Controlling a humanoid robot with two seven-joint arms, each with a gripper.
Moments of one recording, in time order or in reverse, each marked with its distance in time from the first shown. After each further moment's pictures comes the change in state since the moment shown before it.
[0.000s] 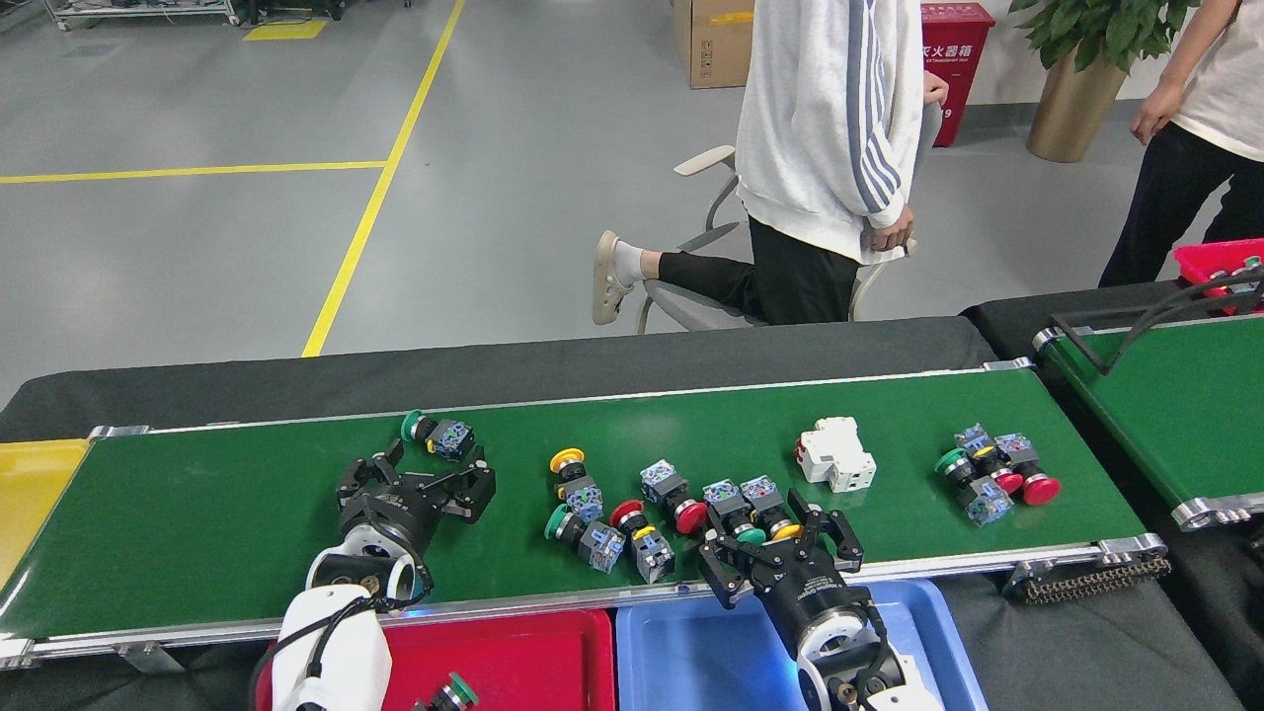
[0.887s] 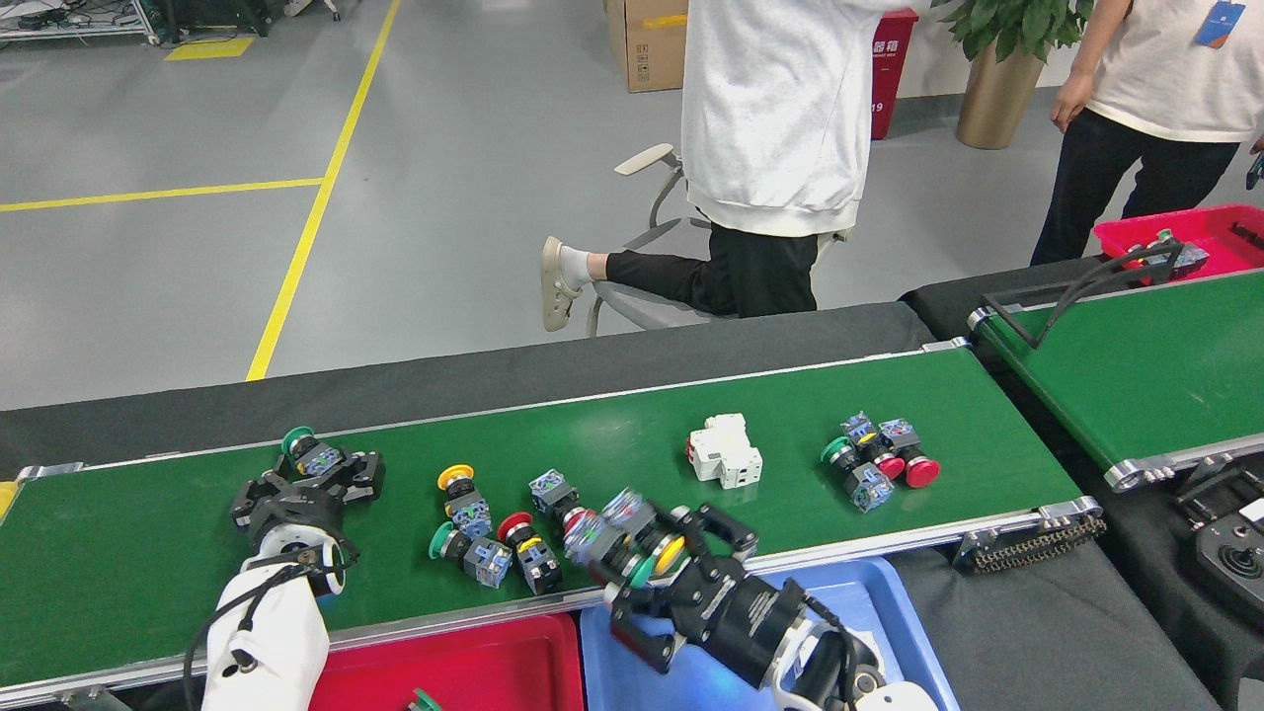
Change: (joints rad) left arm 0.001 0.192 -0.034 0.182 0.218 0.254 0.239; right arm 0.055 0.010 0.220 -0.168 -0.025 -0.633 -0.062
